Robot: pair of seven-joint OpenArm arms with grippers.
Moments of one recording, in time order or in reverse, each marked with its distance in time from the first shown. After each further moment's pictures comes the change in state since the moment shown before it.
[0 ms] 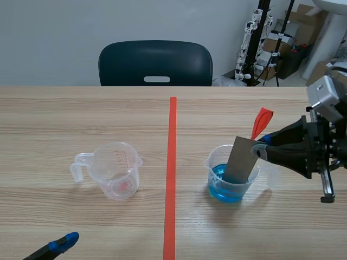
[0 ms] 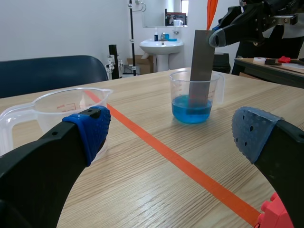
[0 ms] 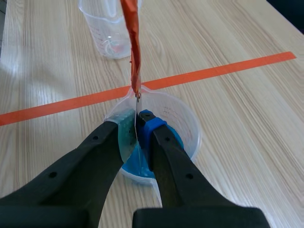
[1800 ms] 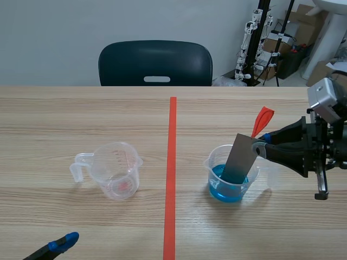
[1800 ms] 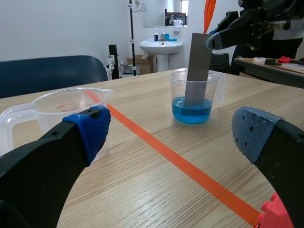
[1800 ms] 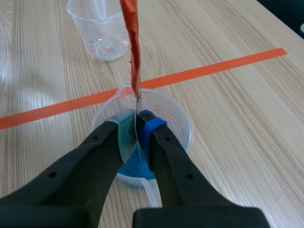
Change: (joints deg) left arm 0.0 0.0 0.0 0.0 0.0 0.0 0.0; right arm 0.0 -2.3 0.0 -4.0 0.2 -0.2 1.8
